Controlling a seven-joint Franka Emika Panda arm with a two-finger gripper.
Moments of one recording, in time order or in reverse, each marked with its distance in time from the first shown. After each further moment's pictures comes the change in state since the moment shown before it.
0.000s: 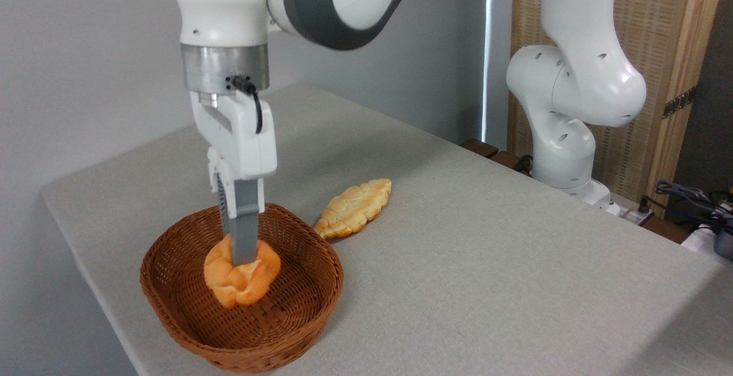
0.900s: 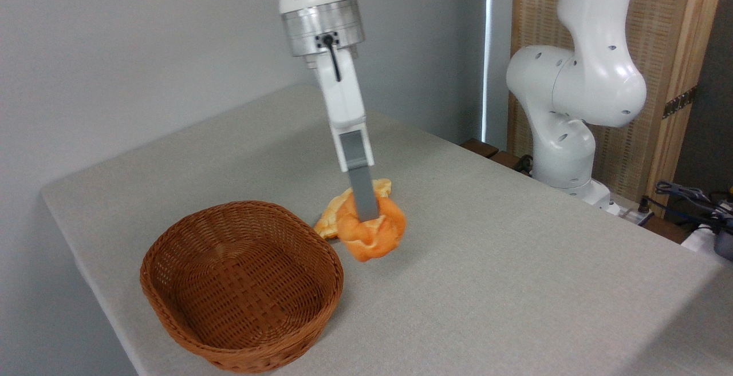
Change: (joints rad) arm 0.000 -0.348 0.006 -0.347 0.153 -0.177 0.326
